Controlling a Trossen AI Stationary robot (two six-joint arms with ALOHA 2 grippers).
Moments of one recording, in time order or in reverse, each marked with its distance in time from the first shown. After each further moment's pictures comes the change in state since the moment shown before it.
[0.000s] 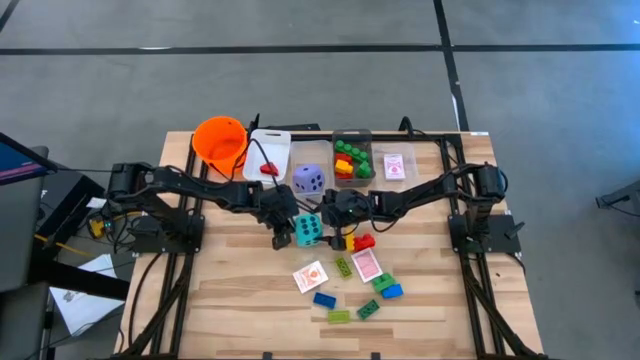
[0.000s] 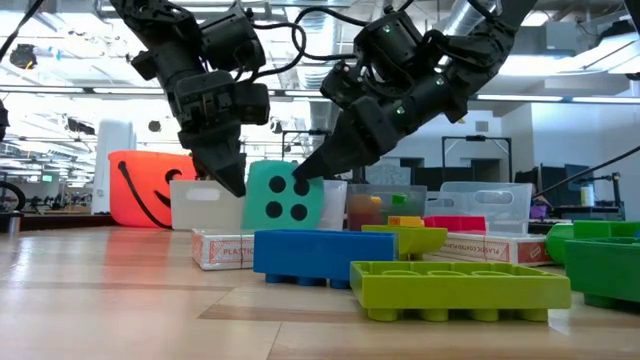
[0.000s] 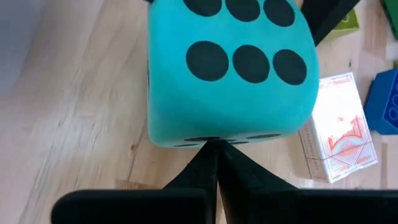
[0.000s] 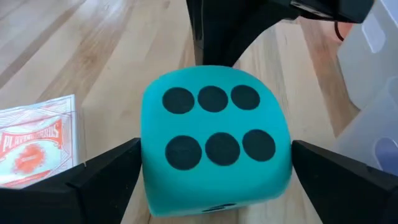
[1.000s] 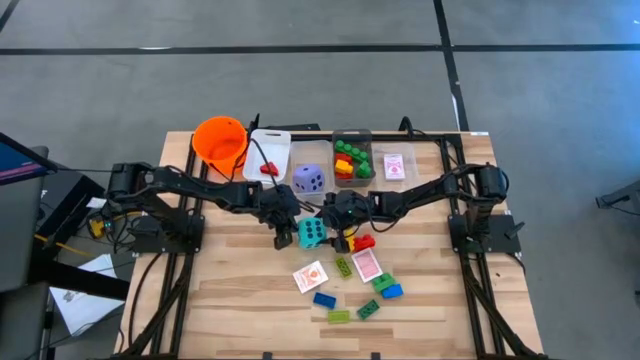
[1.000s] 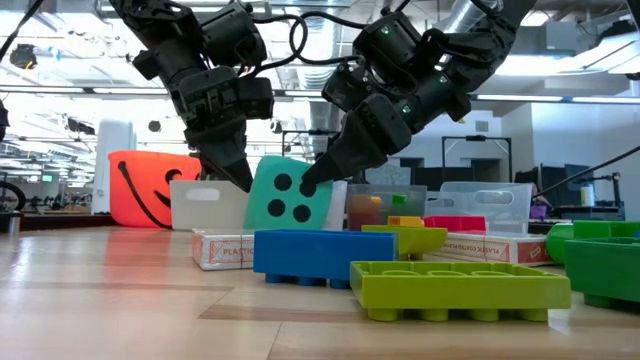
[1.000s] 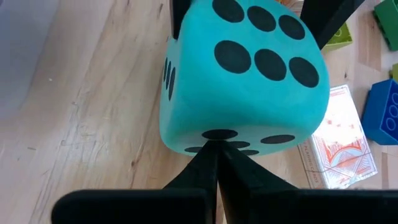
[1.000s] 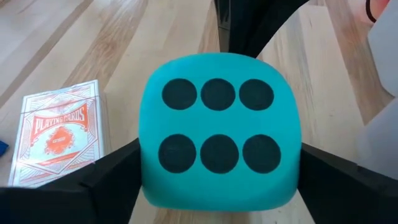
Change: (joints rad) left arm 0.000 0.000 0.000 0.045 -0.034 0.015; right arm 0.011 -0.004 0.002 -0.088 -0.055 0.008
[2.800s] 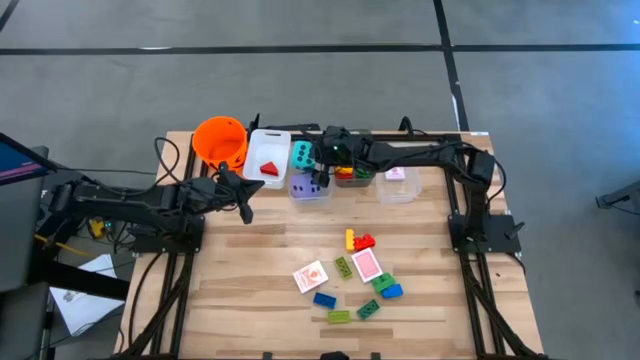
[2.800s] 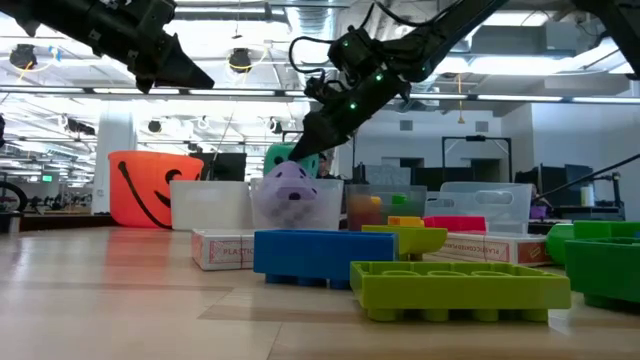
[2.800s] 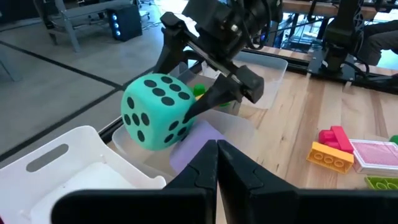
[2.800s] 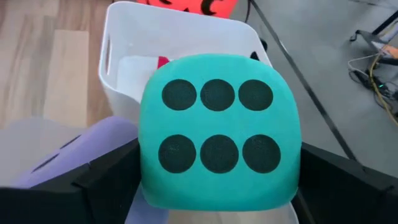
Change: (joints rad) left arm -0.088 -0.838 -0.341 0.140 -0.666 0.089; right arm -0.338 0.067 0.403 -0.266 0.240 -0.158
